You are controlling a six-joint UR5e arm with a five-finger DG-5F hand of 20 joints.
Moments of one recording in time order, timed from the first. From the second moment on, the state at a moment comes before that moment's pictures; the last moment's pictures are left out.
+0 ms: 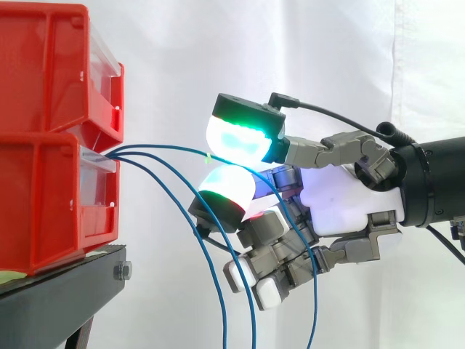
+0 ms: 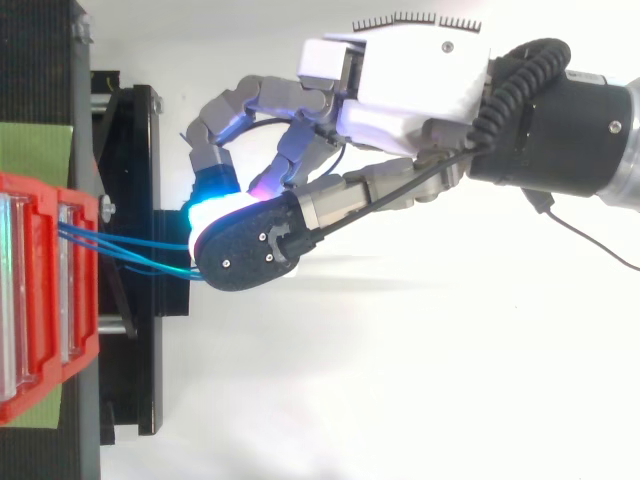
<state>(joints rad) 0.12 -2.35 -1.01 -3.05 -1.36 -0.02</state>
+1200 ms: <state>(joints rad) 0.13 -2.35 -1.07 -2.98 -1.34 0.03</state>
